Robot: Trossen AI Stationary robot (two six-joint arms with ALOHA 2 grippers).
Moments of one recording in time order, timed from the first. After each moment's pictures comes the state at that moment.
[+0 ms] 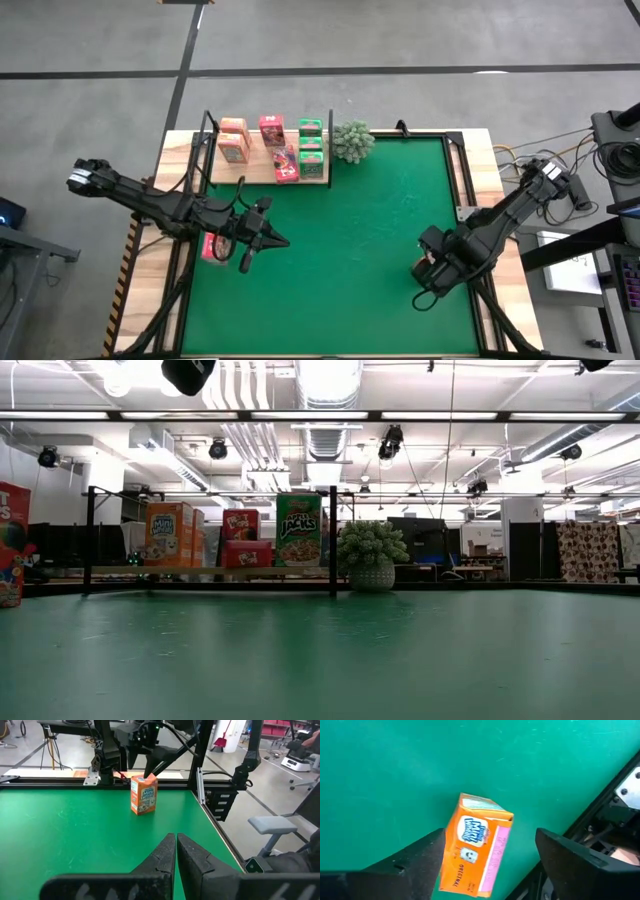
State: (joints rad) left arm -0.30 1.02 0.74 0.04 -0.07 -0.15; right arm 0.70 1.37 1.17 -1.41 0.14 1.57
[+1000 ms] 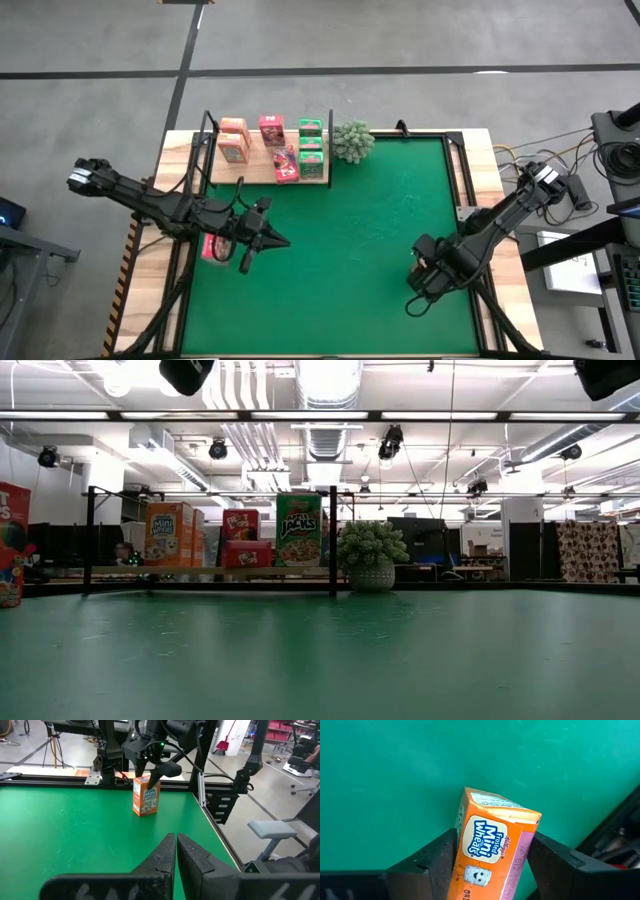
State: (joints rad) left arm -0.31 1.02 0.74 0.04 -0.10 -0.18; right arm 0.71 1.42 1.09 -1.26 0.10 1.55
